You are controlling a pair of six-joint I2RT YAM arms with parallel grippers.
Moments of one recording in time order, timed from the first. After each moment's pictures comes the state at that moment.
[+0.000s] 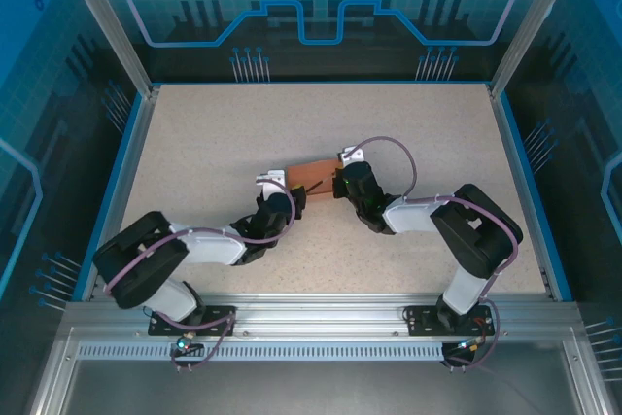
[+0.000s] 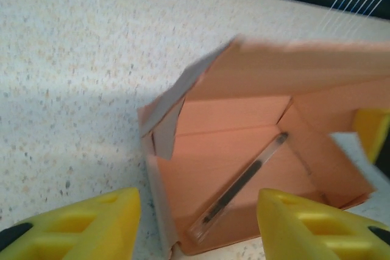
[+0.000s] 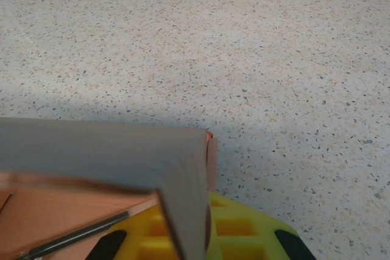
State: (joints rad) left arm -0.79 1.48 0.49 0.53 -0.58 -0.54; right arm 0.68 1.72 0.73 0.48 0.37 0.24
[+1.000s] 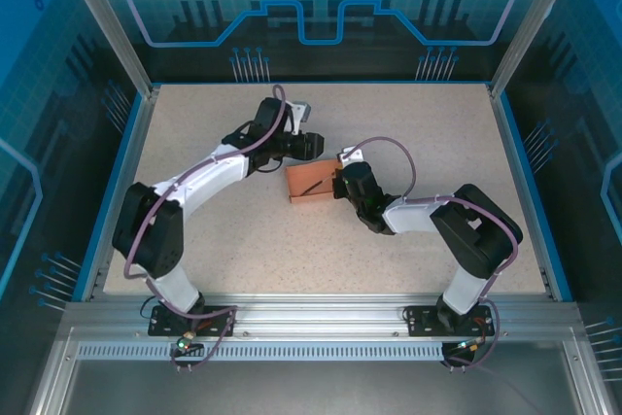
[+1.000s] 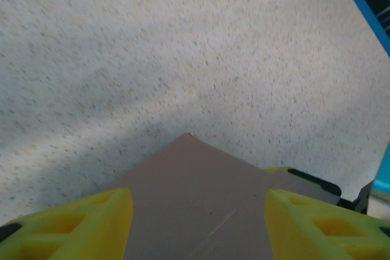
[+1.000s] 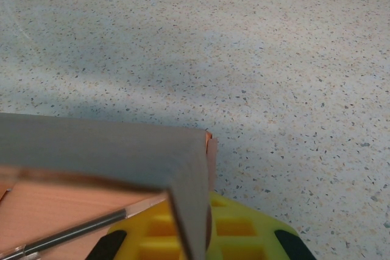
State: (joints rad) left arm -0.46 1.71 1.31 -0.31 0.23 -0.32; right arm 0.68 1.72 0.73 0.48 0.37 0.22
